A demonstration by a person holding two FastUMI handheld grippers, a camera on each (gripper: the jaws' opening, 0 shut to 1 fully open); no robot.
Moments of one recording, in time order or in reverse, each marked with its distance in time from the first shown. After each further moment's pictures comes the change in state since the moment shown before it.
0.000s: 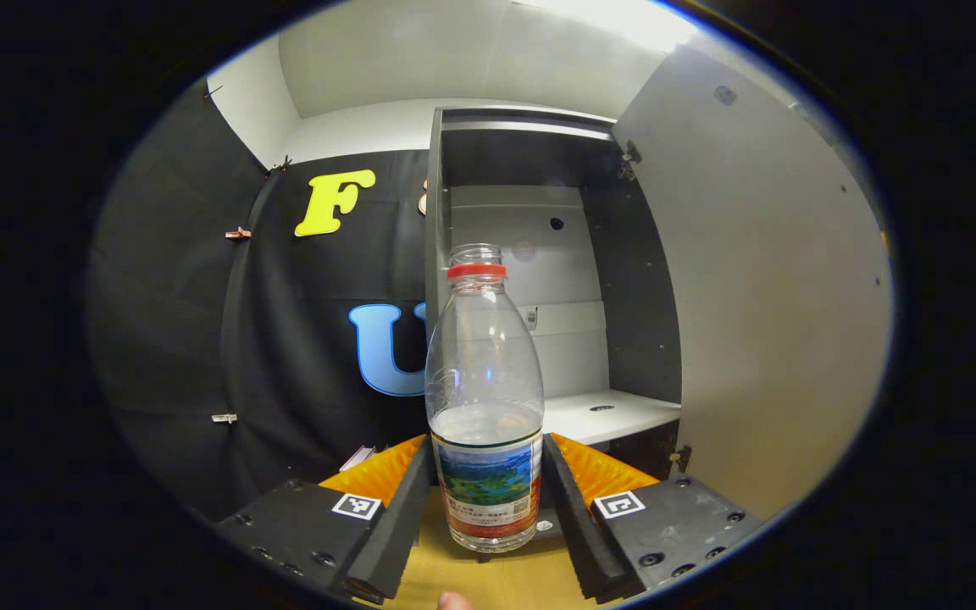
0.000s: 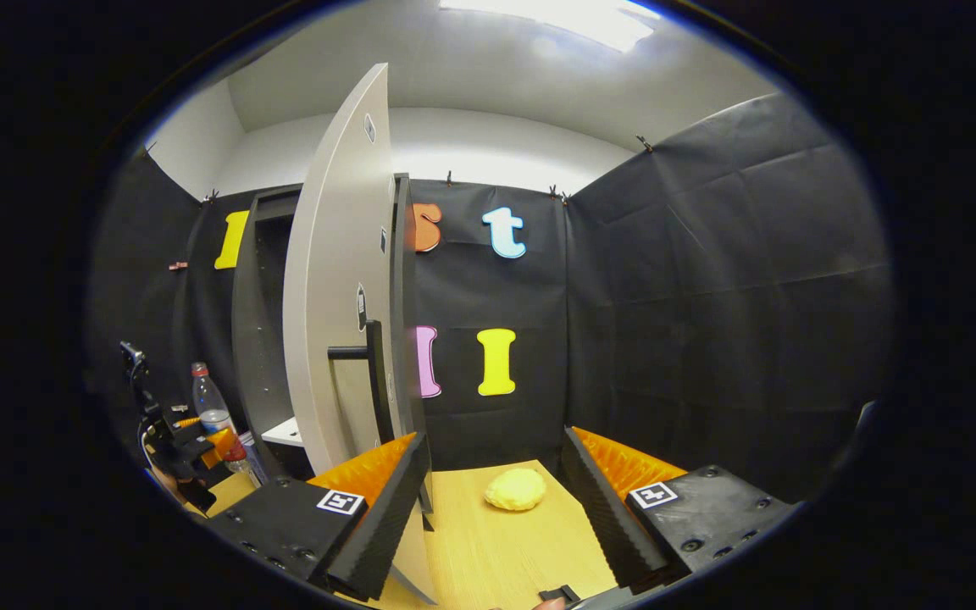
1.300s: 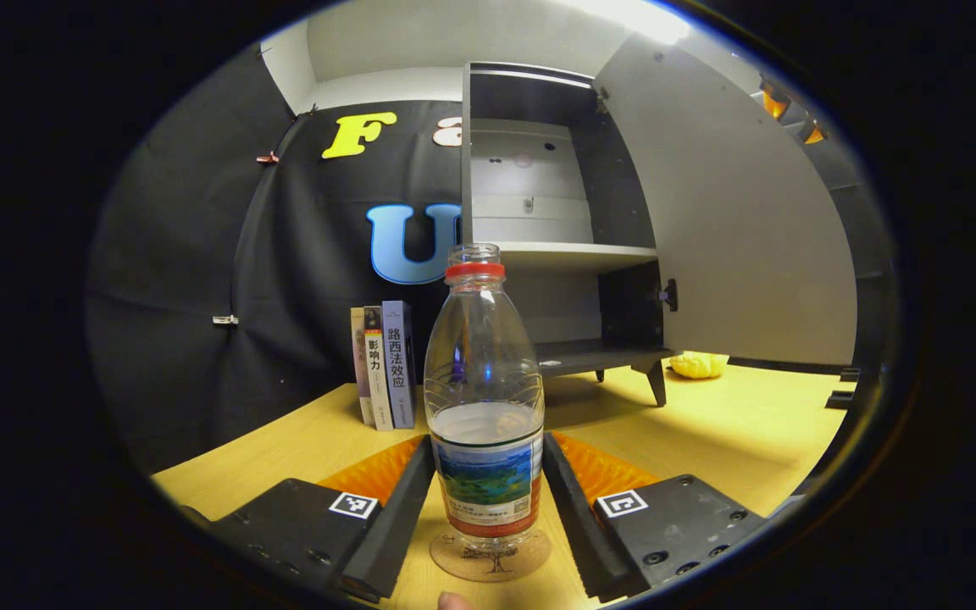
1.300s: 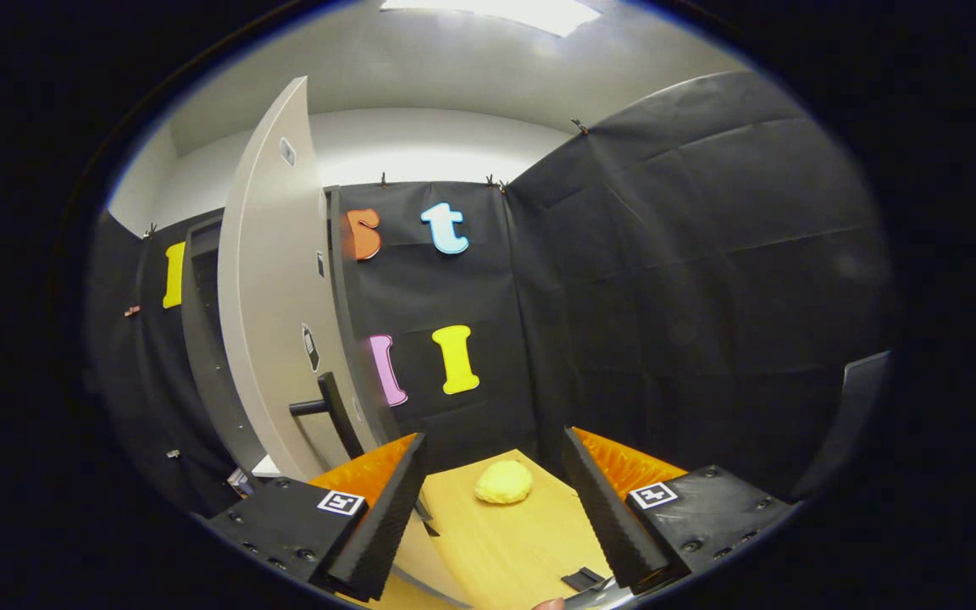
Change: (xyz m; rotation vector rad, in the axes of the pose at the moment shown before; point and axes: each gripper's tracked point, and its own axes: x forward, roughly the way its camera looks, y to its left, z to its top) left arm -0.108 0.008 -0.268 -0.040 0.129 -0.041; right arm 0.004 -0.023 0.016 0.141 0.038 -0.192
